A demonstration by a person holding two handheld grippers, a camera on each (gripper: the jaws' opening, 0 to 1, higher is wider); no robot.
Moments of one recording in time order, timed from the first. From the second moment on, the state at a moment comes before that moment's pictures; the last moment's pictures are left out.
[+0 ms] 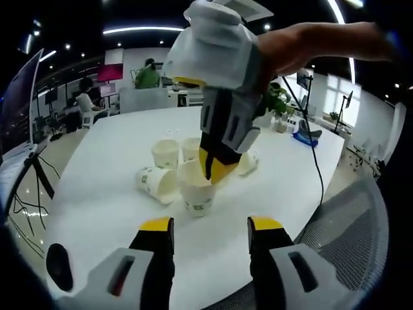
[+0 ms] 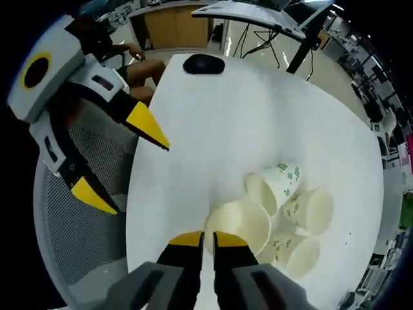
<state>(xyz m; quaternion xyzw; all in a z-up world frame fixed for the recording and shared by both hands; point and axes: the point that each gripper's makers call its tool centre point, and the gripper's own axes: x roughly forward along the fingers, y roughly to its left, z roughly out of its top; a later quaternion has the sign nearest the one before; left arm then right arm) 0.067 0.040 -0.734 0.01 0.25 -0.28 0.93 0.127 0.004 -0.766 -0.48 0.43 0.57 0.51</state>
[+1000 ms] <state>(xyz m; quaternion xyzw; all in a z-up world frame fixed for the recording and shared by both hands) 0.071 0.045 -0.746 0.02 0.26 -0.28 0.93 0.167 -0.008 -0.711 -0.14 0.39 0.50 0.76</state>
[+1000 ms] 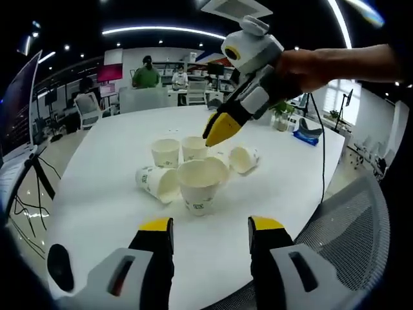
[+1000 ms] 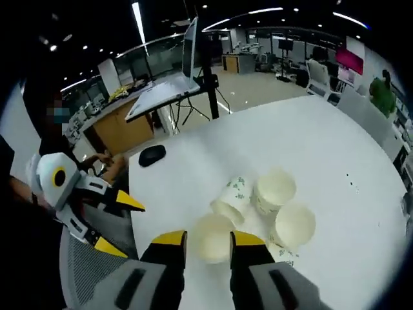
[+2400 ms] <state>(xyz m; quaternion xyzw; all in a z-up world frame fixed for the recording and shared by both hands) 0.055 0.020 -0.731 0.00 0.24 -0.35 0.91 0.176 -0.041 -0.709 0.02 0.33 0.35 0.88</state>
